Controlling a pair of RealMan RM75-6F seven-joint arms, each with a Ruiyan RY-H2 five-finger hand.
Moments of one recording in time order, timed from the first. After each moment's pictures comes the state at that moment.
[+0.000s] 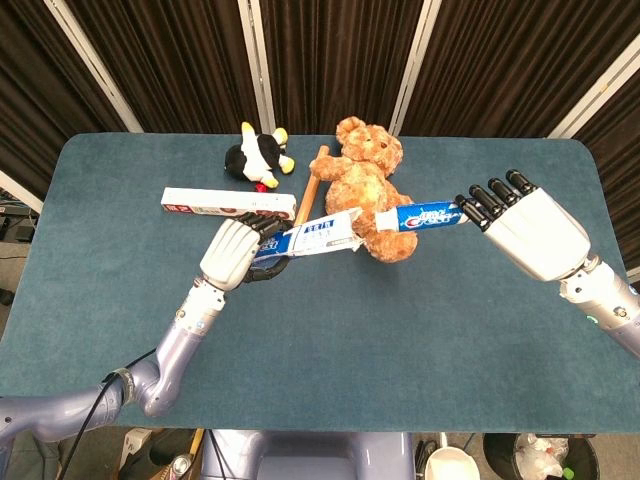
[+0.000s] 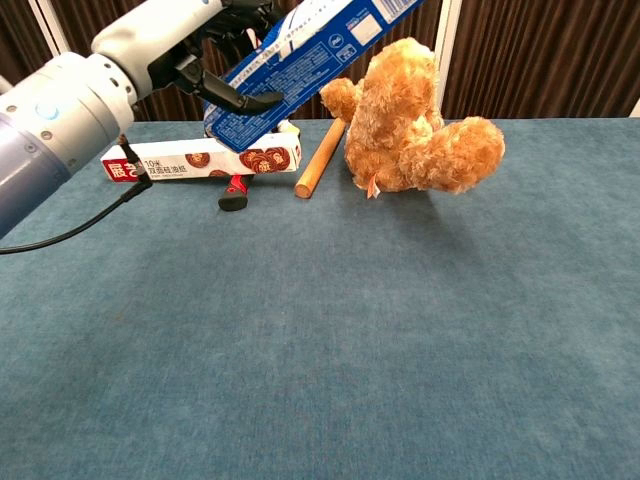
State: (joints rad) left arm -0.79 -1.70 -0.33 -1.36 1.47 1.23 0.01; right arm 0.66 -0.89 0.22 -1.35 -1.88 1.45 -0.06
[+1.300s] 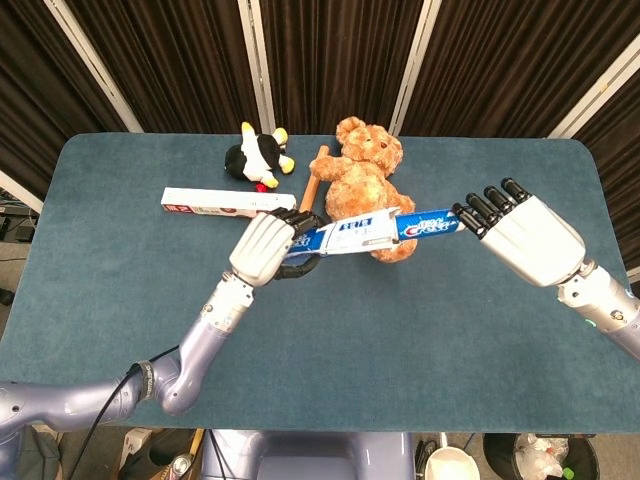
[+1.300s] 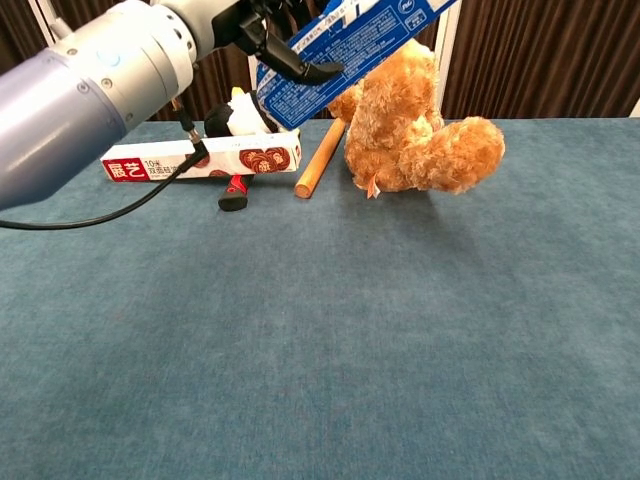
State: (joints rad) left arm -0.89 -1.69 -0.40 -1.50 1.34 1.14 0.18; right arm 0.67 -0.91 0.18 -1.32 -1.91 1.47 -0.07
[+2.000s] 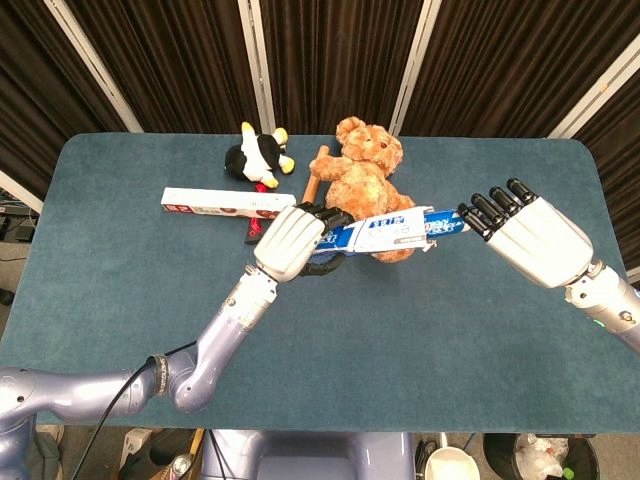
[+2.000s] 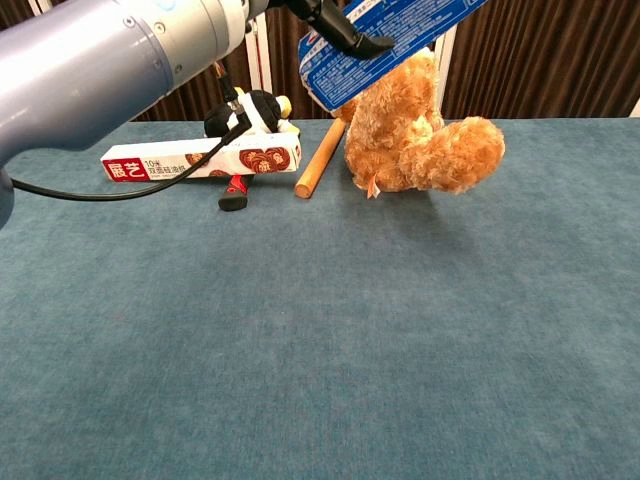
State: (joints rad) left arm -0.99 -1.68 -0.46 -1.58 1.21 1.07 0.32; right arm 0.67 -0.91 0.17 -1.27 -1.93 1.51 -0.05
